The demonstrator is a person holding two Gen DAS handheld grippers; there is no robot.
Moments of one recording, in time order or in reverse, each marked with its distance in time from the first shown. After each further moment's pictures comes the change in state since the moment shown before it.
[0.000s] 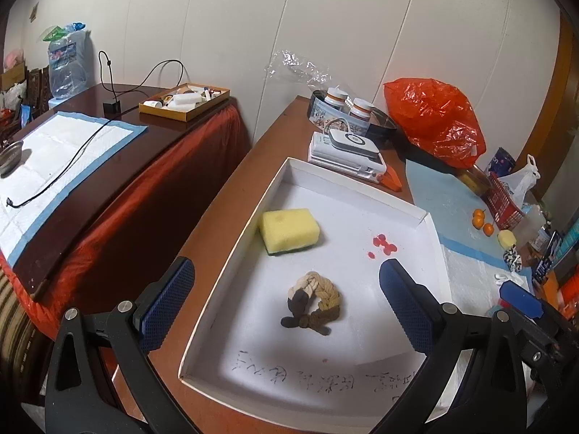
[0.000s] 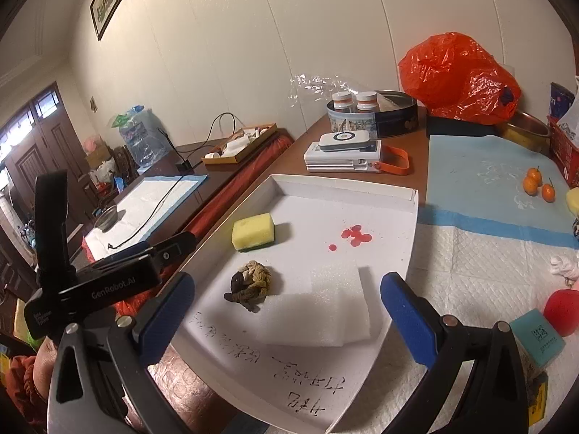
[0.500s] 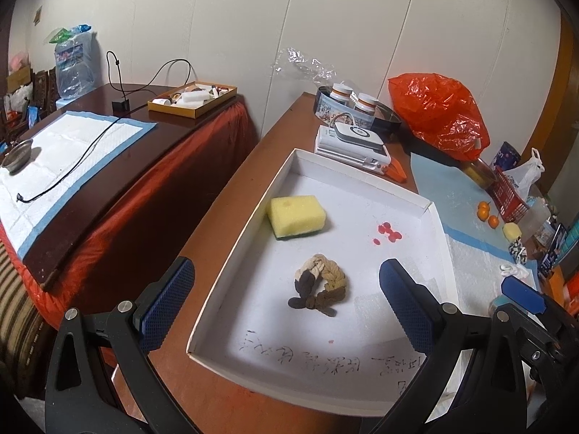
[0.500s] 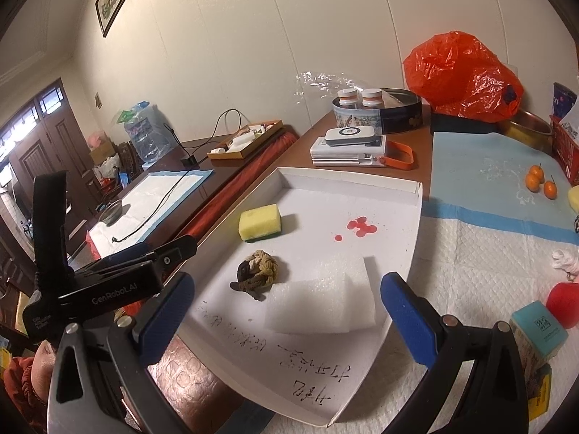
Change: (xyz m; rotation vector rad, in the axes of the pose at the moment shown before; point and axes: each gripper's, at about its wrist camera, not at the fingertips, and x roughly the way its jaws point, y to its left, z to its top) left arm -0.011 -0.003 -0.014 0.006 0.002 0.034; right arm -0.003 0.004 -0.010 -0.015 0.011 0.016
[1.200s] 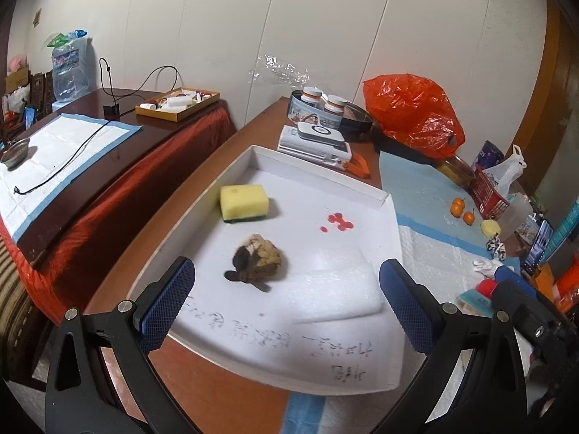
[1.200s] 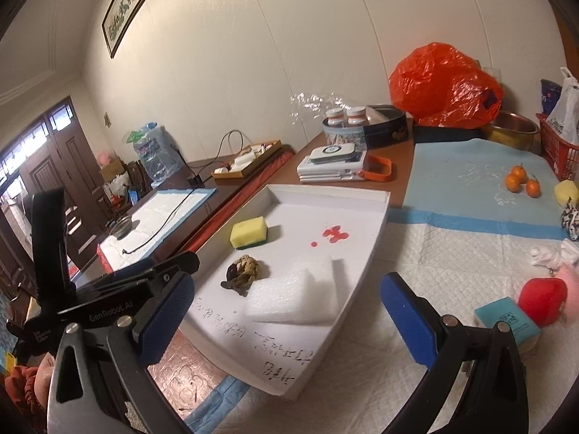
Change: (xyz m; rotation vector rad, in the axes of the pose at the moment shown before) left arm -0.026 -0.065 -0.024 -0.006 -0.024 -0.026; right arm -0.051 -0.043 -0.012 0.021 -0.097 0.040
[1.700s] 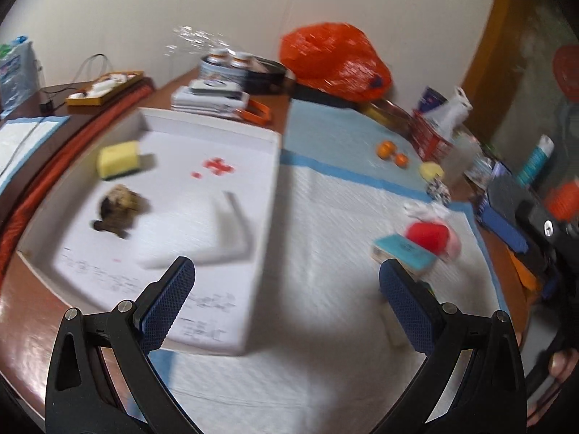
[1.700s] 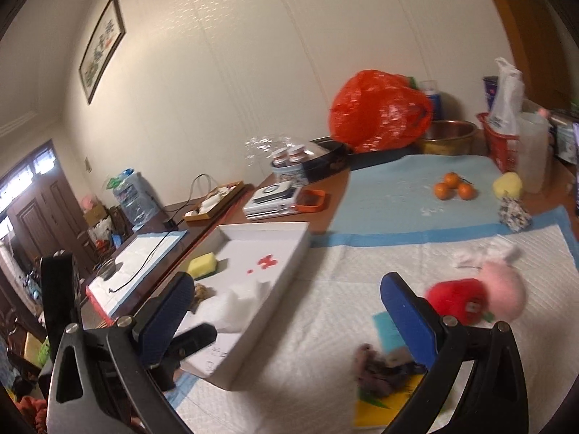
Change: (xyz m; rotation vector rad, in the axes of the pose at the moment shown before) left arm 0.015 -0.126 -0.050 0.124 0.133 -0.184; right arm -0.071 -0.085 -0.005 0.114 -0.136 -0.085
